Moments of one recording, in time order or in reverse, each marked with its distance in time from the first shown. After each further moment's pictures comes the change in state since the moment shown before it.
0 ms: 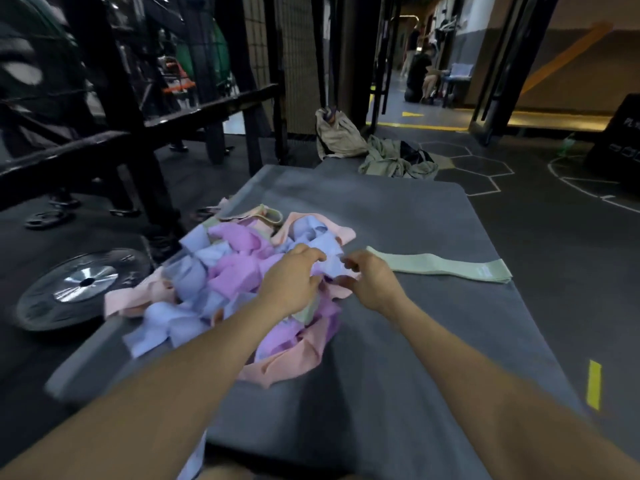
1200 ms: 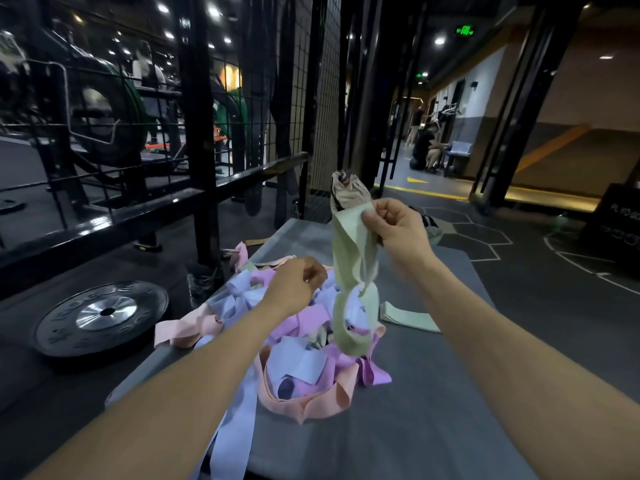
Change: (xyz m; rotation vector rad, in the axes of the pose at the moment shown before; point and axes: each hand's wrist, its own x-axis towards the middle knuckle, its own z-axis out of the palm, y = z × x) left_hand -0.008 -0.010 -0.099 -0.424 0.194 -0.064; right_hand 0.015 -0.144 -0.098 0.796 0.267 -0.209
